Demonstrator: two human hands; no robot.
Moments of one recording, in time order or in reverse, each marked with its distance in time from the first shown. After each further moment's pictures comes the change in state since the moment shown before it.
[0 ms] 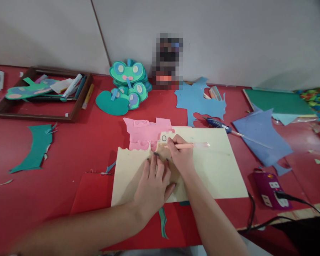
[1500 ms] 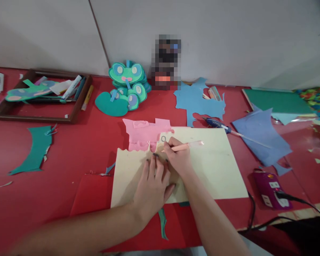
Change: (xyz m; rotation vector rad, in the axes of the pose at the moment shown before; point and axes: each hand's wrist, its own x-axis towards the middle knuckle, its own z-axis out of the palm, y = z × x) left_hand 0.000 -0.001 0.001 0.019 0.007 0.013; right_hand -0.002 -0.004 0.003 -0.001 -0.089 0.036
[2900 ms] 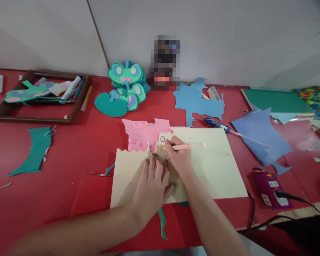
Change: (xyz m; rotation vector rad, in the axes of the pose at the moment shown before) left_hand 0.000 0.000 -0.001 -0.024 -0.005 -0.006; right_hand 0.001 -0.002 -0.001 -0.060 0.104 -0.021
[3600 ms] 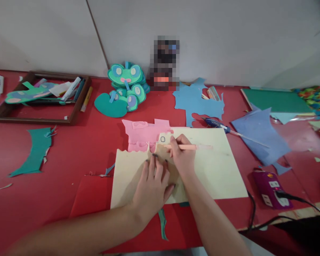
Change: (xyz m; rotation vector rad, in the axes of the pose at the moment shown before) left_hand 0.000 0.000 -0.001 0.005 -0.005 0.000; right_hand -0.001 0.000 -0.002 0.206 0.104 0.104
